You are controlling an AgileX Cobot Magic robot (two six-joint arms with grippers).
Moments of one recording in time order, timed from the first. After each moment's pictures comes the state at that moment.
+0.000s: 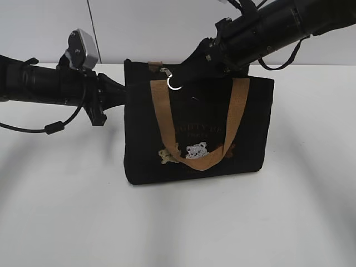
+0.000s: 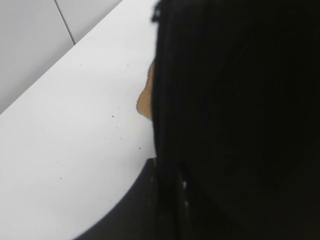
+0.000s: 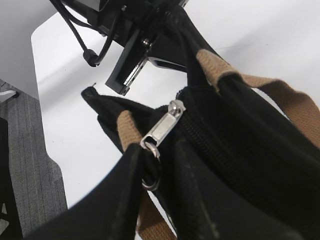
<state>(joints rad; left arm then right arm) -0.15 2.03 -1.11 -1.72 0.81 2.55 0.27 1.91 -1.39 1.15 0.95 -1.27</state>
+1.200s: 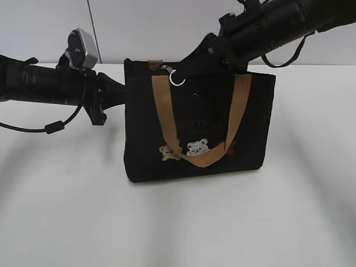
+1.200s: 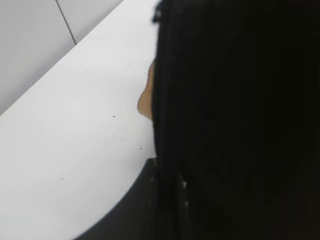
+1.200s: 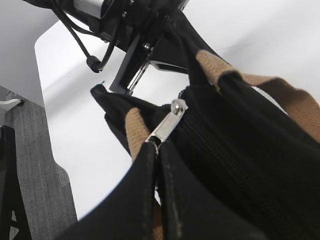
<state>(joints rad) -0.15 2.03 -1.11 -1.72 0.81 2.55 0.26 1.90 -1.39 1.16 0.96 -1.22</state>
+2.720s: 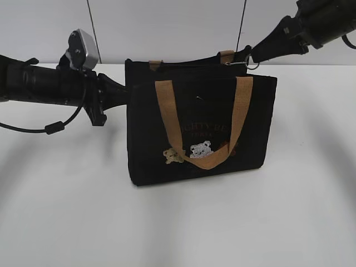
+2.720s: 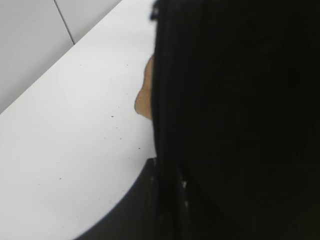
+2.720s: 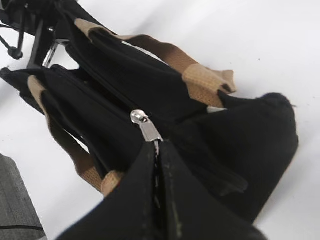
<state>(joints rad) -0.15 2.03 -1.11 -1.72 0.80 2.55 0.01 1.80 -1.39 0.96 1.02 -1.10</state>
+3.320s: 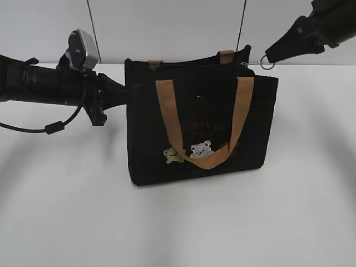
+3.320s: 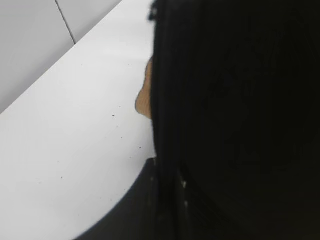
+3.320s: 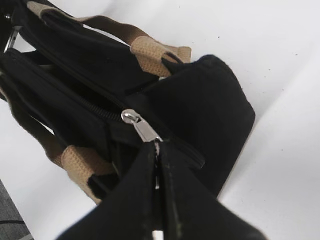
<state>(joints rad) -0.15 2.03 -1.11 -1.72 0.80 2.55 -0.03 1.78 -1.39 0.87 1.01 -1.04</state>
